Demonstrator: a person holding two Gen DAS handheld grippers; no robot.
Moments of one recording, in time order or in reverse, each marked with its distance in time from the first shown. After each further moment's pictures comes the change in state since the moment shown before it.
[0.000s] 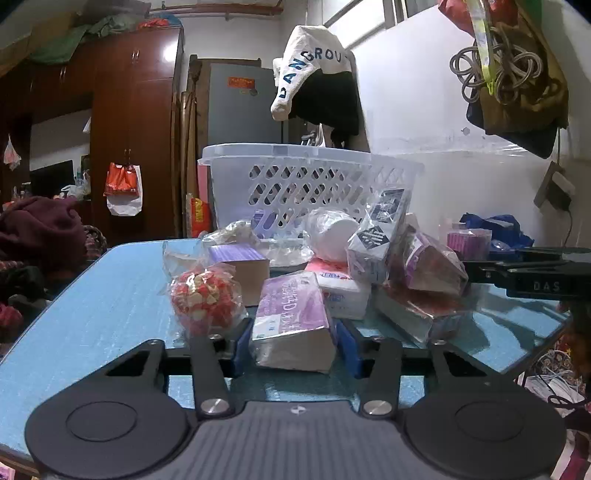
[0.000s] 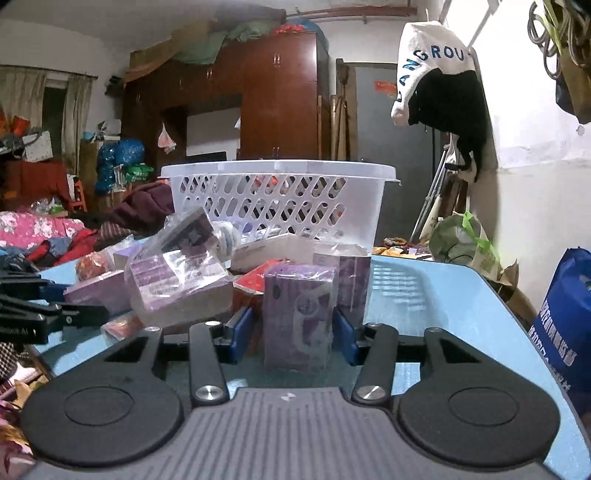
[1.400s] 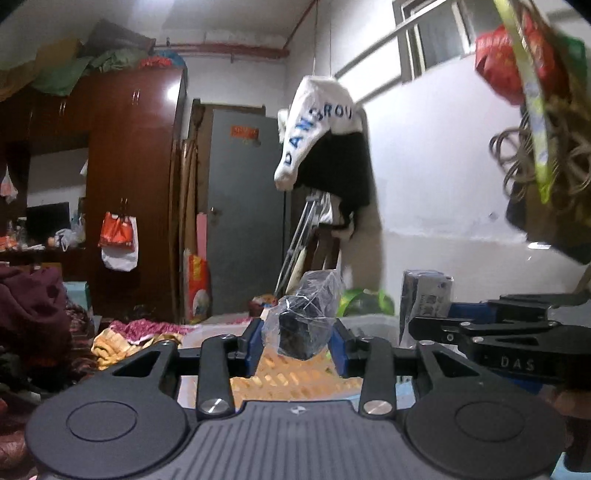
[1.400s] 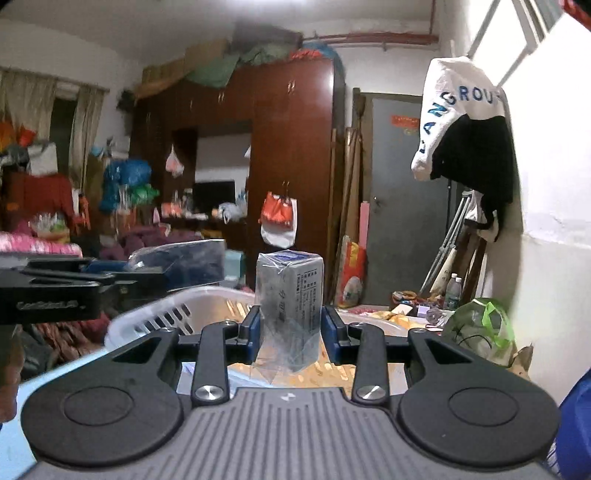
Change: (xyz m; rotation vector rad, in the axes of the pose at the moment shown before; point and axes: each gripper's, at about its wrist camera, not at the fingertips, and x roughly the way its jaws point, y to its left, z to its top) left arm 0.098 0.010 0.180 -0.017 -0.129 0.000; right arm 0.099 -0.008 0.148 -0.062 -0.053 0.035
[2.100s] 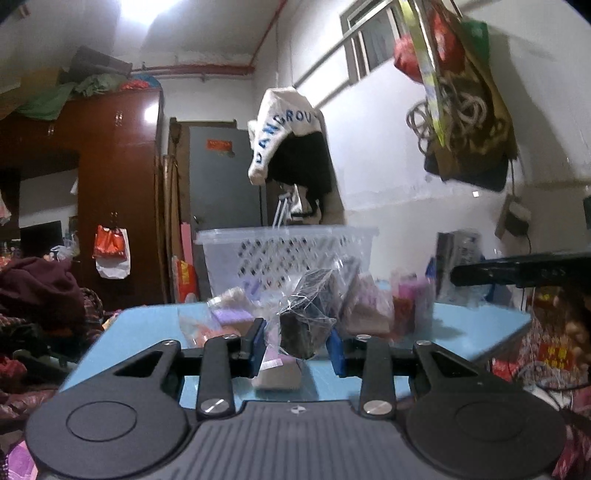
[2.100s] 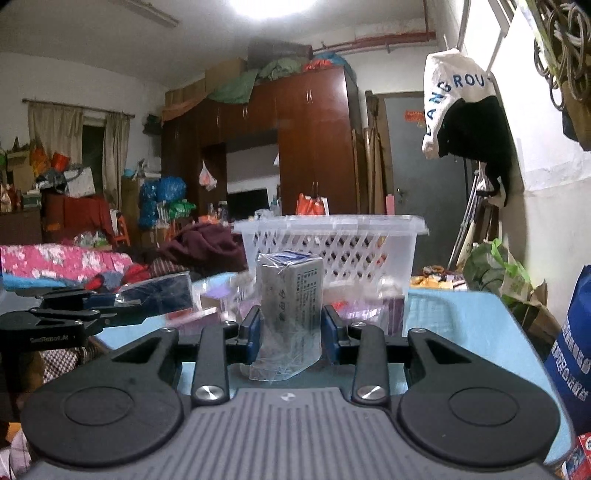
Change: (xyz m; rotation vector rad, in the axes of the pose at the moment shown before) left arm -0.199 -0.010 -0.156 0.084 -0.080 -0.064; right arm -0.182 0.036 -0.122 0.100 -0.070 0.108
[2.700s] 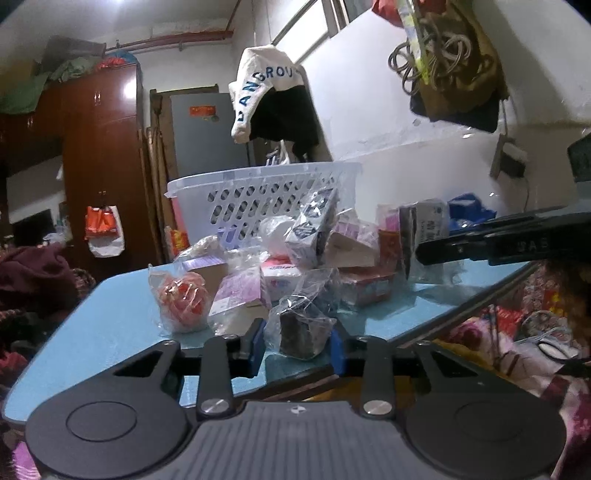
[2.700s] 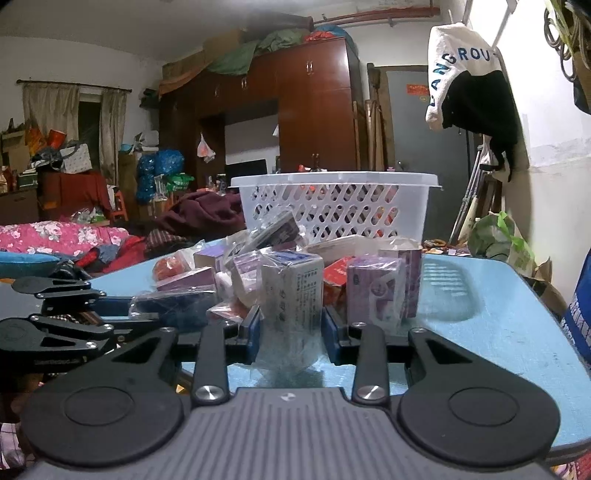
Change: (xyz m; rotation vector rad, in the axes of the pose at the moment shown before) left arm 0.023 -0.026 -0.030 0.077 0.150 -0.018; right arm 0.022 0.005 -0.025 -0.005 0.104 -0.009
